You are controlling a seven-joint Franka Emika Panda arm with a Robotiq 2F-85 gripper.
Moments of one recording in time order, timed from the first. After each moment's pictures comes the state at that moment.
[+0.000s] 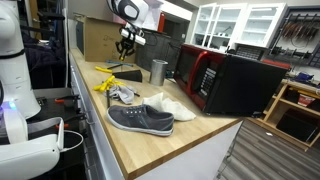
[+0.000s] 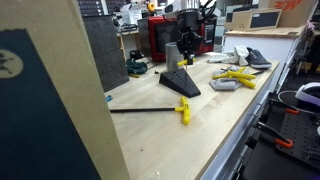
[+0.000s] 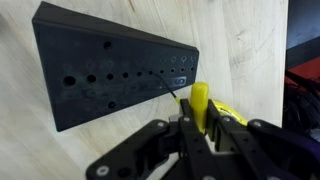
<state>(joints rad) 0.11 0.05 0.10 -2.17 0.26 2.06 -1.19</state>
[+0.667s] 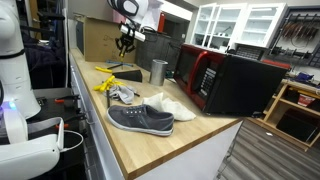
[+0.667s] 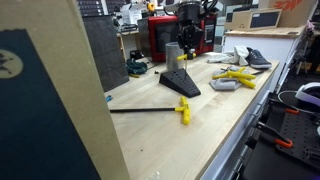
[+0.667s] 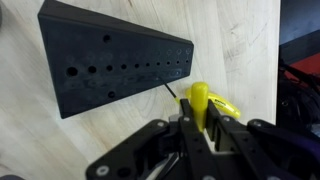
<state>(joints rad) 0.10 0.00 0.10 -2.17 0.27 2.04 -1.19</state>
